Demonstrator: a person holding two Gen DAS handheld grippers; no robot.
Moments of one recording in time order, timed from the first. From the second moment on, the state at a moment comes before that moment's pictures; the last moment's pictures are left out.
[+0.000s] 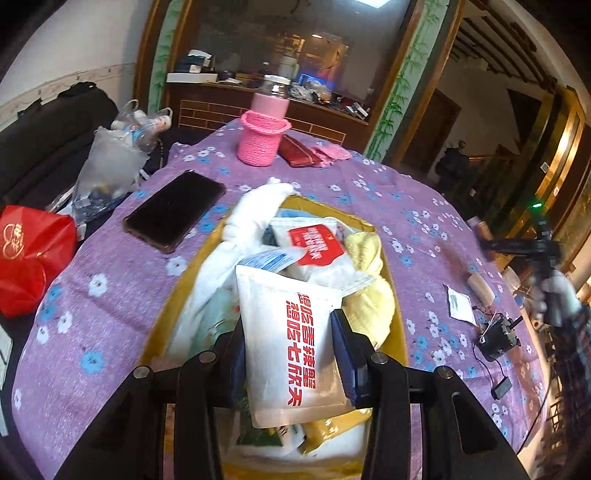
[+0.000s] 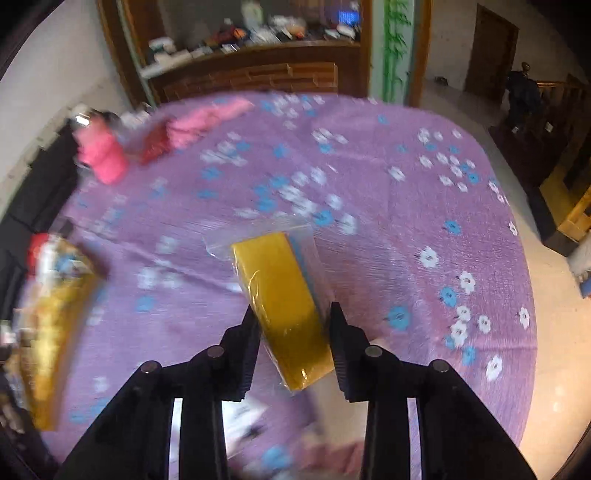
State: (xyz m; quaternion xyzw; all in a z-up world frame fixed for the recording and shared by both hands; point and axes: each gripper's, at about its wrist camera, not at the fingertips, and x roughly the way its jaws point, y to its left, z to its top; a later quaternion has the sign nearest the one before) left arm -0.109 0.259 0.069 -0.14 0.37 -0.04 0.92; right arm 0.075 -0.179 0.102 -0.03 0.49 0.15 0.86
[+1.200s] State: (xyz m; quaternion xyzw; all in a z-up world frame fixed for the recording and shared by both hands) left arm -0.194 0.300 0.084 -0.10 0.30 0.09 0.94; right arm -0.099 0.129 0.071 -0.07 0.51 0.36 0.78
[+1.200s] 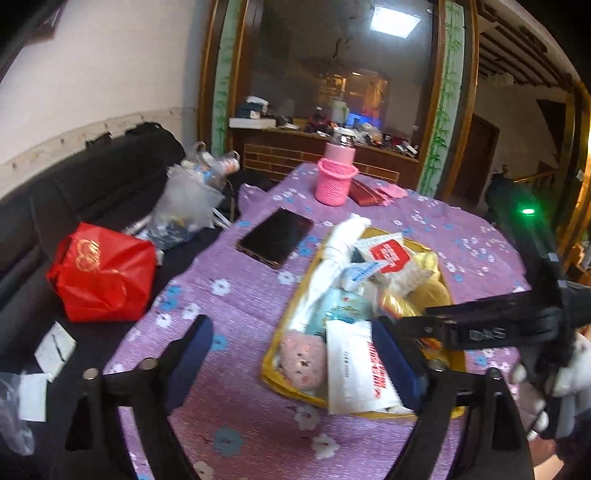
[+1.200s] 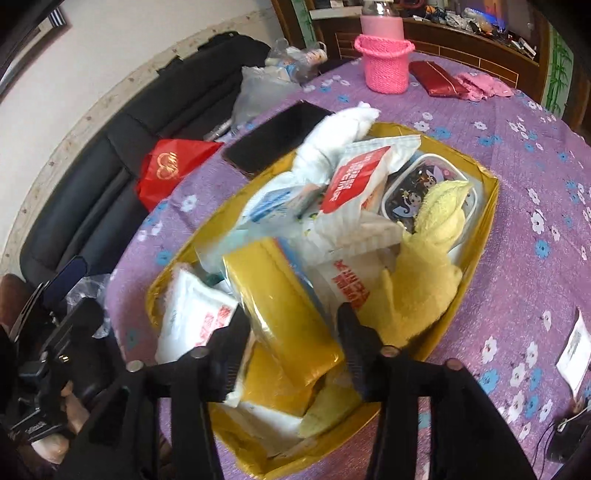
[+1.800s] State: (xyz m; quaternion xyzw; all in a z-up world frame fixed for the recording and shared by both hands) left arm -0.188 0.262 0.088 -0.02 0.30 0.17 0.94; right arm -0.159 0.049 0.098 -0.06 0.40 0.33 0.85
